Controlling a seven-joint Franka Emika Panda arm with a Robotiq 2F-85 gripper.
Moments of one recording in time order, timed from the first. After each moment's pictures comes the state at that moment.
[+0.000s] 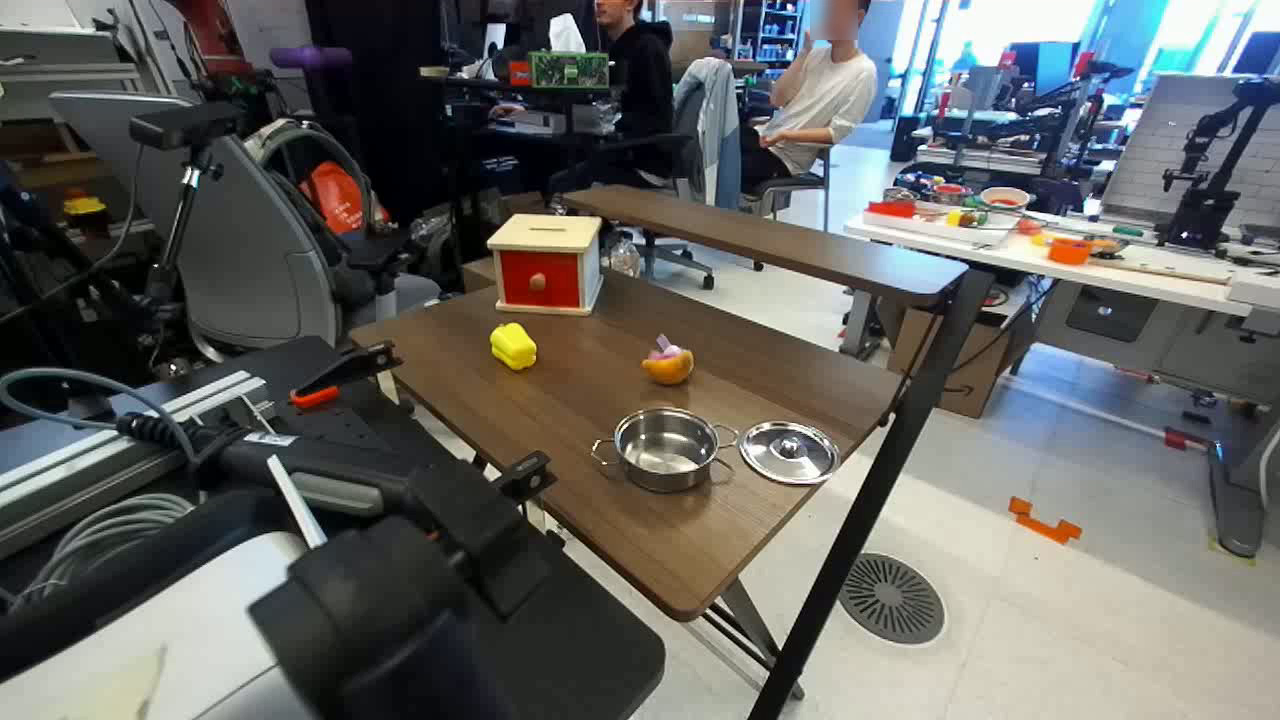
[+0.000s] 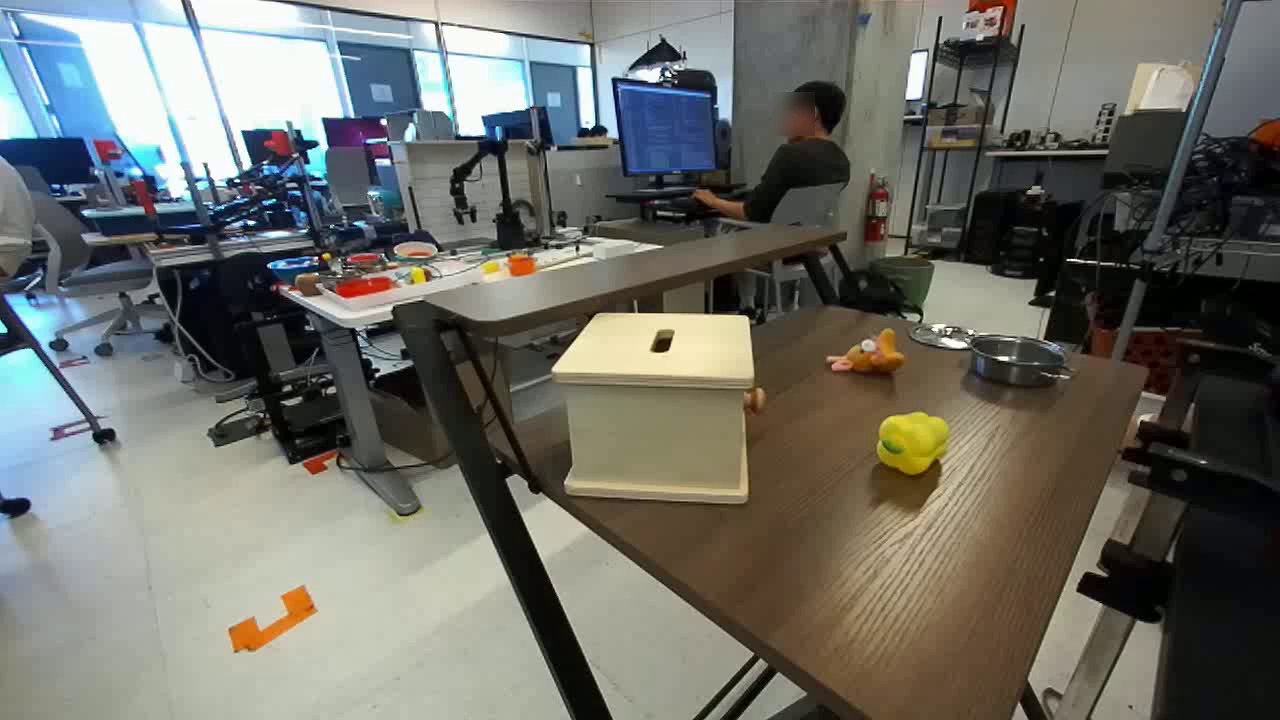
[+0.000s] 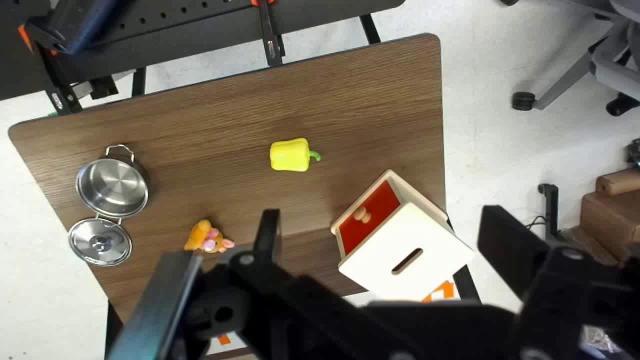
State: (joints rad) arm 0.11 -0.54 0.32 -2.51 0.16 2.13 0.48
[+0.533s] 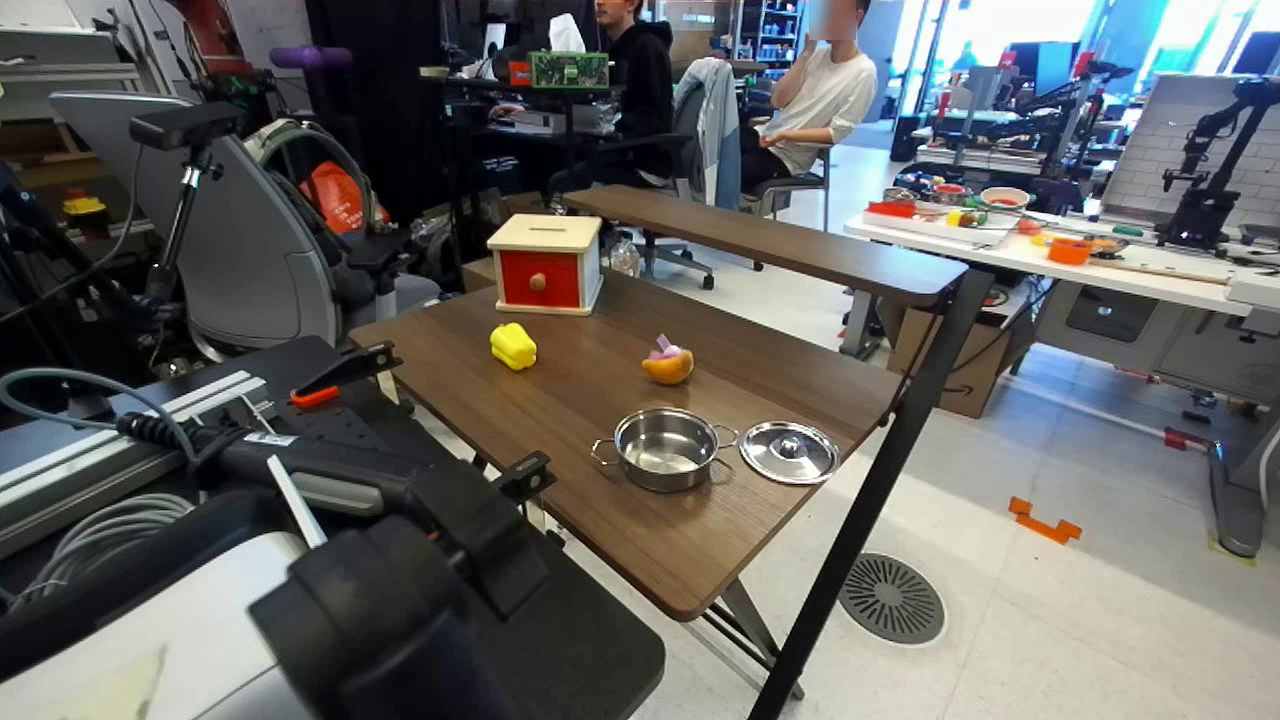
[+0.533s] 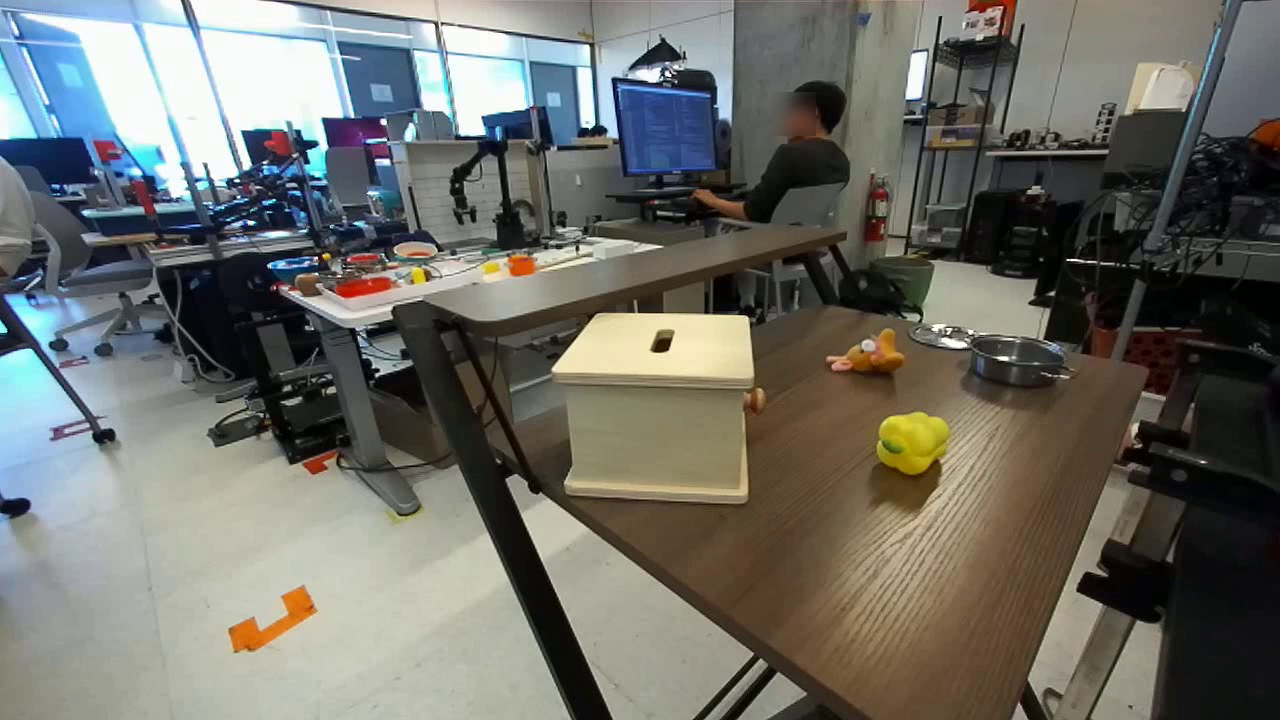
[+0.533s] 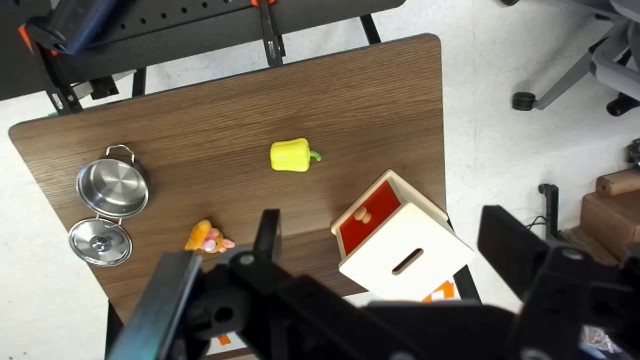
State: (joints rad) arm 0.11 -0.54 0.32 -2.51 0.16 2.13 0.48
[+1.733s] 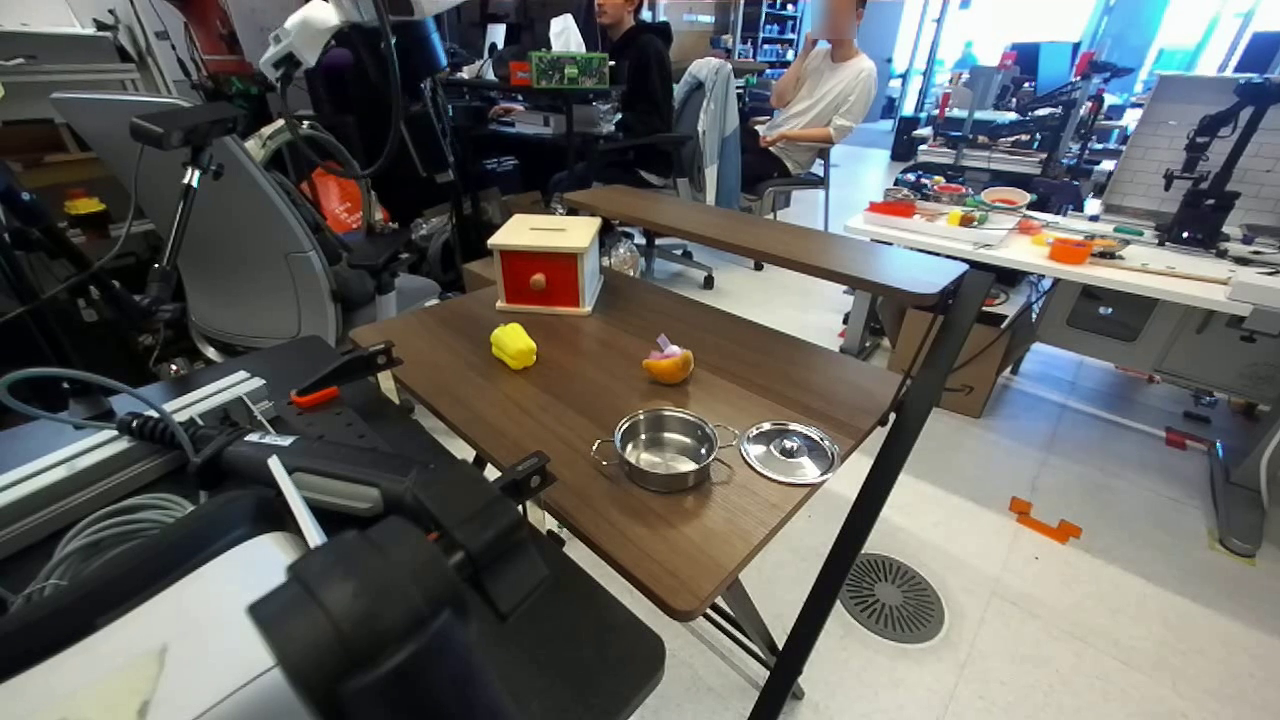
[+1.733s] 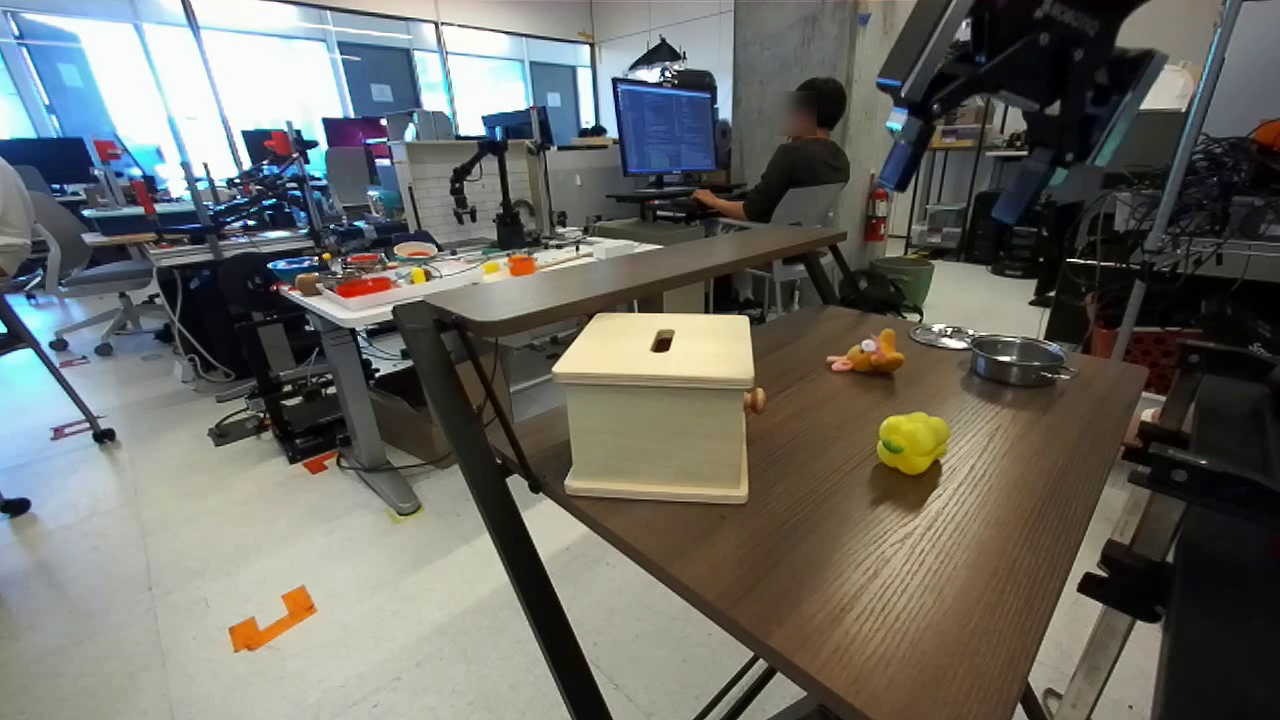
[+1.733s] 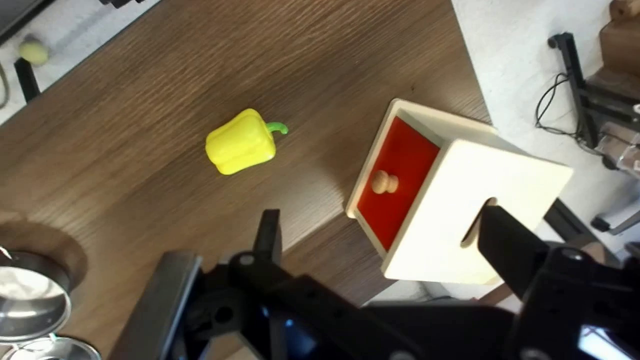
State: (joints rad) arm 0.06 0.00 0.31 -2.60 -0.02 2.94 0.94
